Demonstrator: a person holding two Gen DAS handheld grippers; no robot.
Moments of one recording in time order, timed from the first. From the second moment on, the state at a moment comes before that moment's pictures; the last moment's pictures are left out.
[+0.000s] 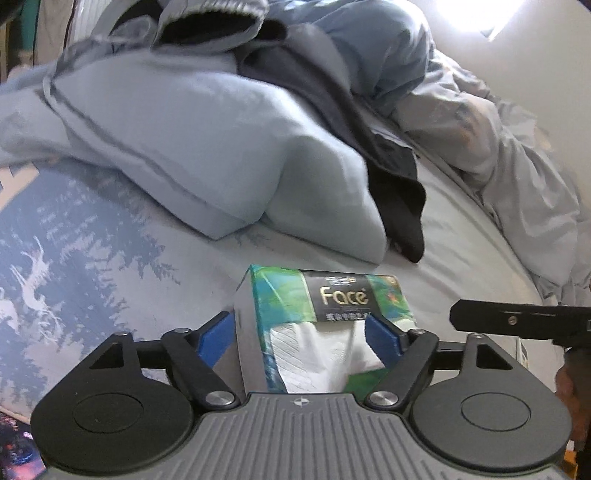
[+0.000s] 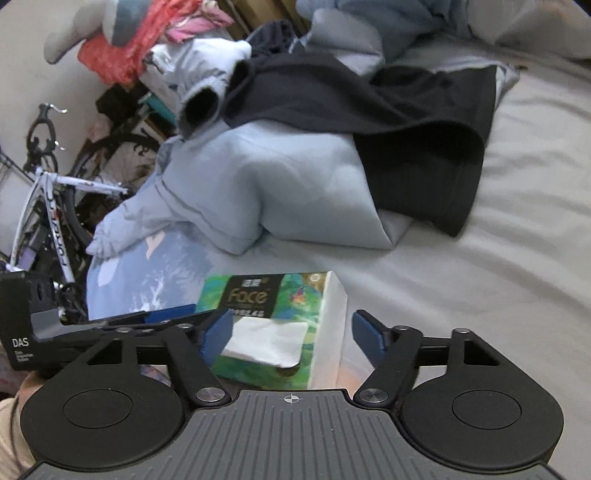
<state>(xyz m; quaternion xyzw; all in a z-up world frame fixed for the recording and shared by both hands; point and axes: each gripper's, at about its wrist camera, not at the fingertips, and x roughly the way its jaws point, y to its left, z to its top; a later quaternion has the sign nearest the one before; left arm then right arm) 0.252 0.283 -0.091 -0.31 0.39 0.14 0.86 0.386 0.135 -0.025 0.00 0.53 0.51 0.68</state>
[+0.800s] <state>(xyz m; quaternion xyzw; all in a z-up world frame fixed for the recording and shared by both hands) 0.261 0.287 -0.100 -0.31 0.40 0.14 0.85 0.387 0.157 -0.042 -0.04 0.56 0.50 0.66</state>
